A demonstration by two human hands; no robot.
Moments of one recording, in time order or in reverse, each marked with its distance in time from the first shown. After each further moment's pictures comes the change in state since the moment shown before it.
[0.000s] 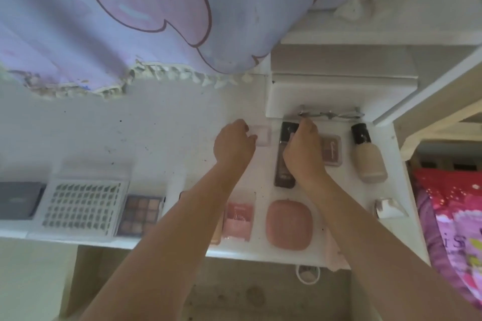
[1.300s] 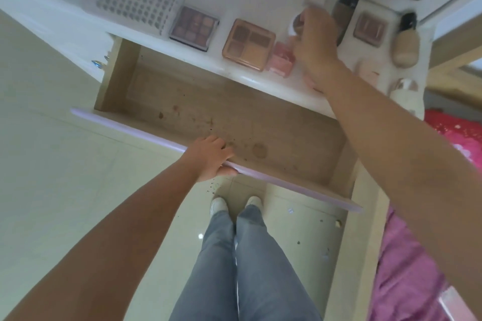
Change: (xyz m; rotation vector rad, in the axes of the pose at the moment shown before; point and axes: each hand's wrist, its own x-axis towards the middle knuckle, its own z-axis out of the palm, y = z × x) left_hand -0.268 -0.218 0.054 0.485 -0.308 0.621; right_hand -0.105 -0.010 0.038 -0.344 -0.006 -0.444
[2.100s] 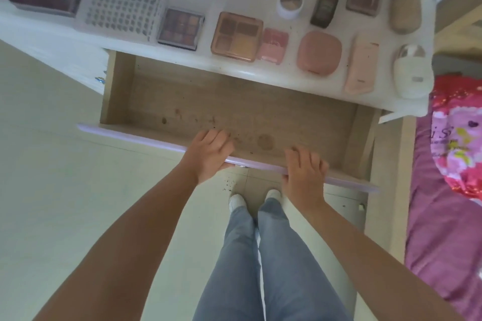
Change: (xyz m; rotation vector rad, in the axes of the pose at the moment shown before) left_hand -0.008 -0.014 0.025 0.194 0.356 0.112; right_hand -0.252 0.036 0.077 -0.257 0.070 -0.126
